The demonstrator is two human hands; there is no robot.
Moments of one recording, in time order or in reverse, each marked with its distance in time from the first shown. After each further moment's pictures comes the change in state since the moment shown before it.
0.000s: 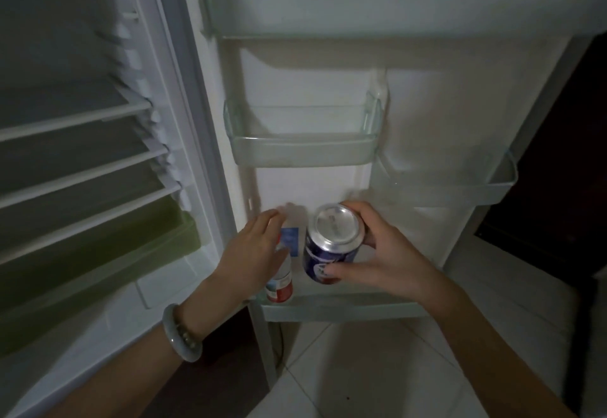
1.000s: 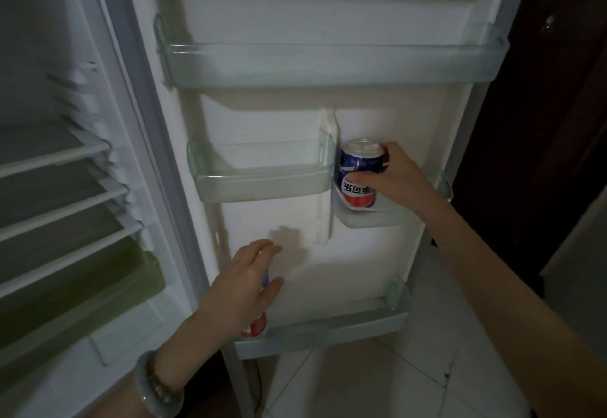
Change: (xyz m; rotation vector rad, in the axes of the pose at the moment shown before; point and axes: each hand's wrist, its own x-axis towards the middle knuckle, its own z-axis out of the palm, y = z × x) left_hand 0.006 0.026 -0.007 -0.165 -0.006 0.099; right_hand 0.067 -0.006 -0.113 -0.212 0.463 0.229
